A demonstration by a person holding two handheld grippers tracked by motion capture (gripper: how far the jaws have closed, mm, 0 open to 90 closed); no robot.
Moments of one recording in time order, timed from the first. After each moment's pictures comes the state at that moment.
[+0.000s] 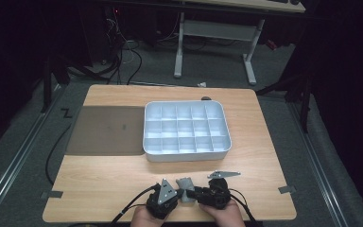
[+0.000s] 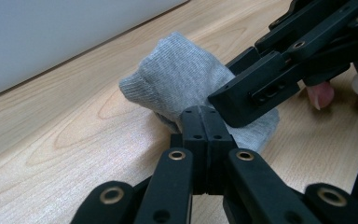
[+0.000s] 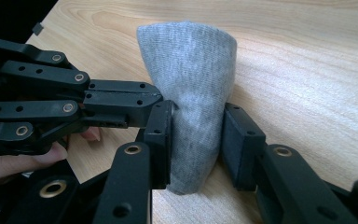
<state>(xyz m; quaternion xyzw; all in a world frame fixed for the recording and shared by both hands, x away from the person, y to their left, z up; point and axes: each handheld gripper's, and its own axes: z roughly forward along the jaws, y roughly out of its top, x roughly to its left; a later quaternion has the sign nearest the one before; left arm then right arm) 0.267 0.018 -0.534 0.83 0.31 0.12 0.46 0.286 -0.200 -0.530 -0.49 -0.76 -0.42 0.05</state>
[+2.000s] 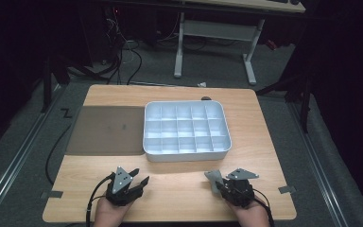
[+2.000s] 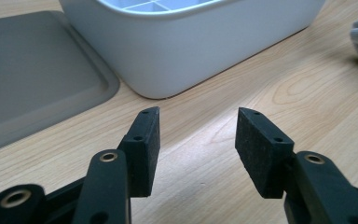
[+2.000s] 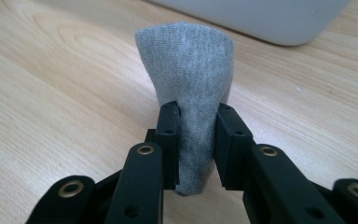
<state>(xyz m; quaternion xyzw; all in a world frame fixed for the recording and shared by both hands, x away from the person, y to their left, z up) 0.297 0.128 -0.523 0.78 0.37 0.20 0.46 0.274 -0.247 -0.497 -0.49 -0.80 -0.30 -0.18</state>
